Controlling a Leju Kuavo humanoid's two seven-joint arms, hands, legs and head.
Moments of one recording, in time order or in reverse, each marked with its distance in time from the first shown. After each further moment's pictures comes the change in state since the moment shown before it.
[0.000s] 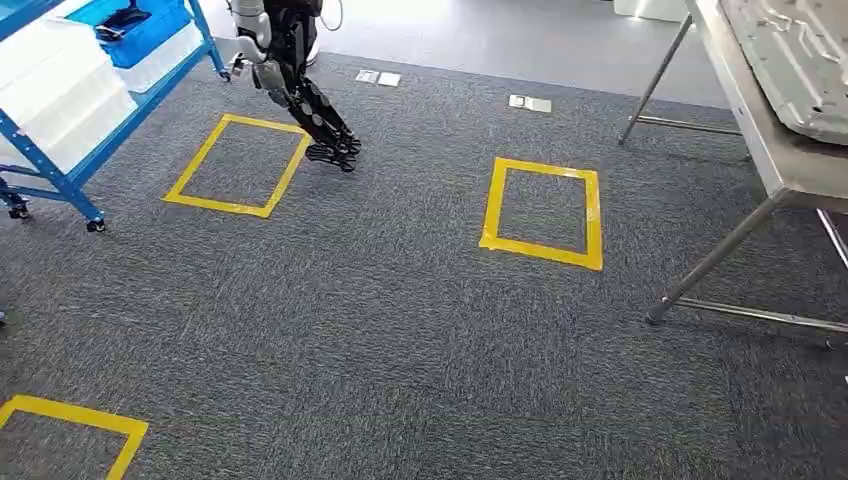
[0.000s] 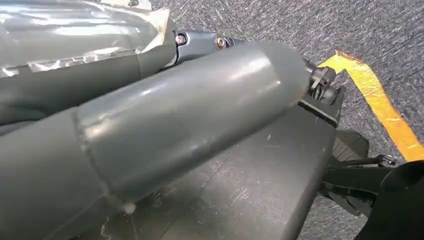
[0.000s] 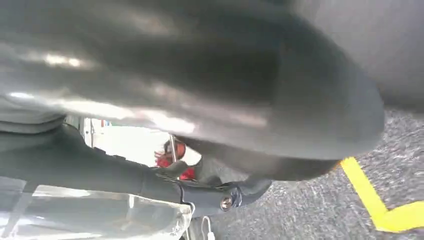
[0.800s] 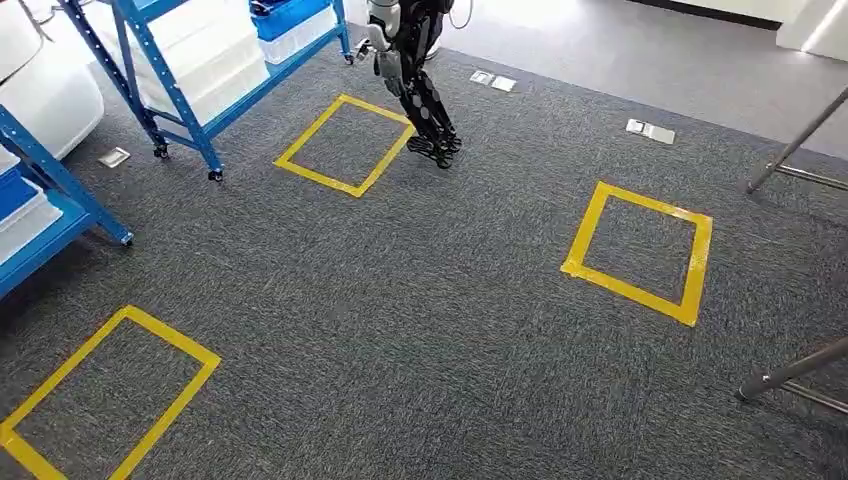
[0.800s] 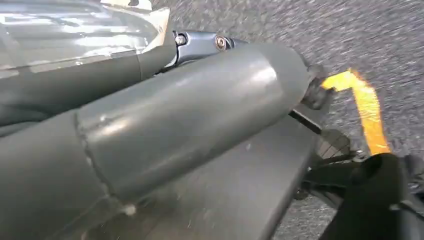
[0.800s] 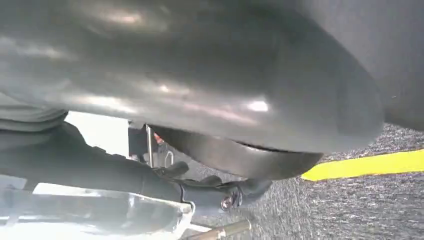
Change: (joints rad) left arm -0.023 -0.016 -0.017 0.008 -0.002 0.000 0.003; right arm 0.001 0.003 -0.011 0.007 -0.001 0.000 -0.121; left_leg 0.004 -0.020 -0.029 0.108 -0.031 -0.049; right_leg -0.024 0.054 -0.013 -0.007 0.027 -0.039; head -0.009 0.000
